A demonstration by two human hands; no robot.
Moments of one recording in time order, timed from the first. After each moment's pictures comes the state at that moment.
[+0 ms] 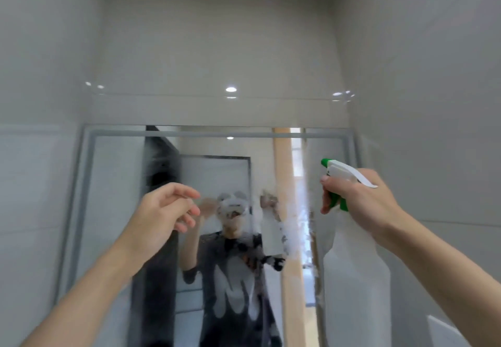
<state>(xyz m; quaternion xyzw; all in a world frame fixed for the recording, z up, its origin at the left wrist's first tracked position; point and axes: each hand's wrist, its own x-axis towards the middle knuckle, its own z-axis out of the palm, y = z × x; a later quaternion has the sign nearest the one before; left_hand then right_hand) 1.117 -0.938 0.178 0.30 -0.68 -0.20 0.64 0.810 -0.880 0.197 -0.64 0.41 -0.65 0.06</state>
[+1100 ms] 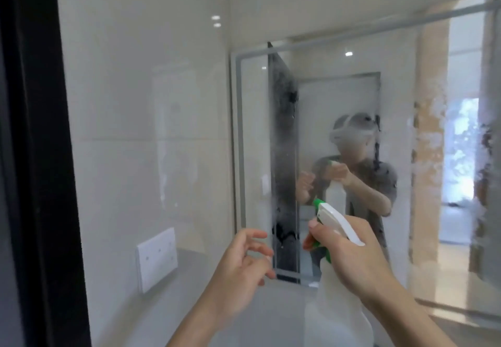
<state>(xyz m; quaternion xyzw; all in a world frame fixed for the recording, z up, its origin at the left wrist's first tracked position) 1.247 -0.854 -0.024 0.51 -0.58 -0.29 0.57 1.064 -0.895 0.013 -0.69 0.37 -0.55 0.29</state>
